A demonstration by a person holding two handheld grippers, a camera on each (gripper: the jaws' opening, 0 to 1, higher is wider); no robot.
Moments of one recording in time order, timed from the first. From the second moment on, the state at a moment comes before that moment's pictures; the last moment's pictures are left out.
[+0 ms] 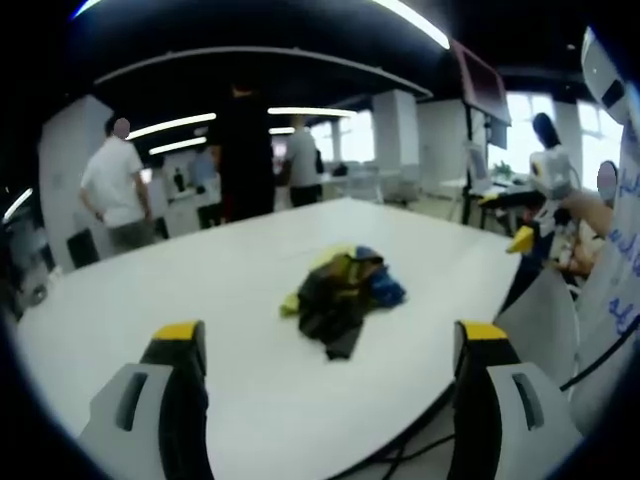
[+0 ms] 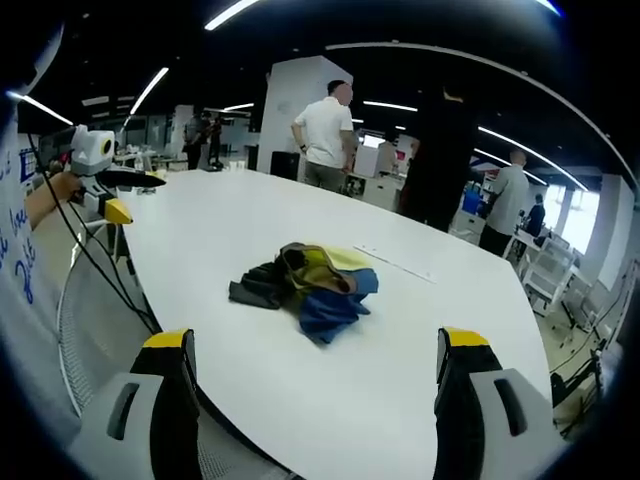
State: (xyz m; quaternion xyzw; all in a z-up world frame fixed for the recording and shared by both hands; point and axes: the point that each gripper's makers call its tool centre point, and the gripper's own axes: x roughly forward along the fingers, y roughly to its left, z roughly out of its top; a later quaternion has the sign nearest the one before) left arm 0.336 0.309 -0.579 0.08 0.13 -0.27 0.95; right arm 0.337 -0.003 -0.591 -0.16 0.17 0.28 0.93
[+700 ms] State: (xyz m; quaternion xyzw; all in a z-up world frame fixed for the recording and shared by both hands) left arm 0.336 0.307 -0.579 0.08 0.14 -0.27 0.95; right arm 0.340 -0.004 -0.591 -0.16 0.17 0.28 0.93
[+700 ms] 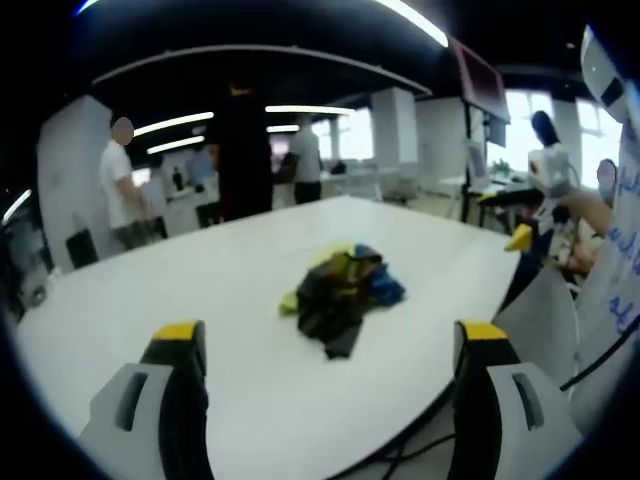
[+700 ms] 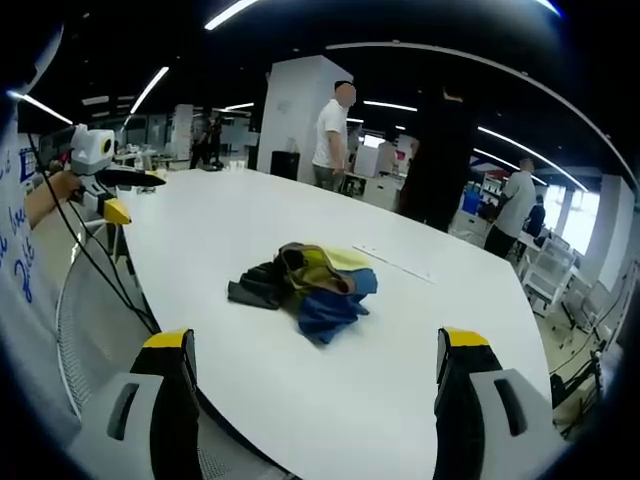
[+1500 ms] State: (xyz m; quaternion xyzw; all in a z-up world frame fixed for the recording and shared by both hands) left arm 0.337 0.298 -0.584 0.10 0.15 -0.29 0.94; right arm 0.343 -0.002 -0.592 -0.16 0.18 0.28 0.93
